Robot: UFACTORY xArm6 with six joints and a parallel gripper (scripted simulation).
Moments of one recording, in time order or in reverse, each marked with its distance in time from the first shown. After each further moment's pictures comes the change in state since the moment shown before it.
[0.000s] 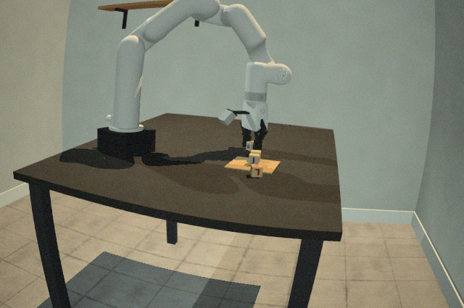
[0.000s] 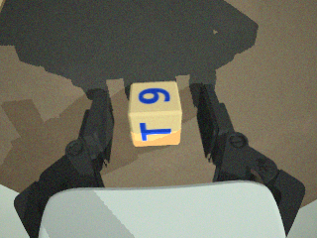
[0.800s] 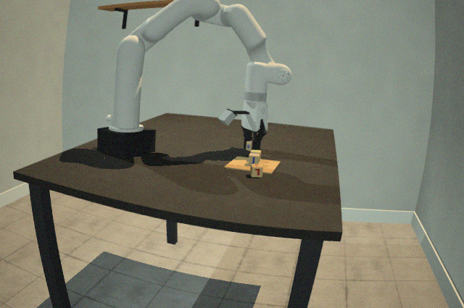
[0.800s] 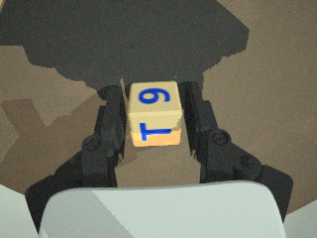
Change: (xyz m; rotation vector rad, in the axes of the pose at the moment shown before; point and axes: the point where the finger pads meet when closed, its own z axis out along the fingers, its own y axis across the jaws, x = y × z) arm 0.000 0.000 0.000 0.000 0.000 0.000
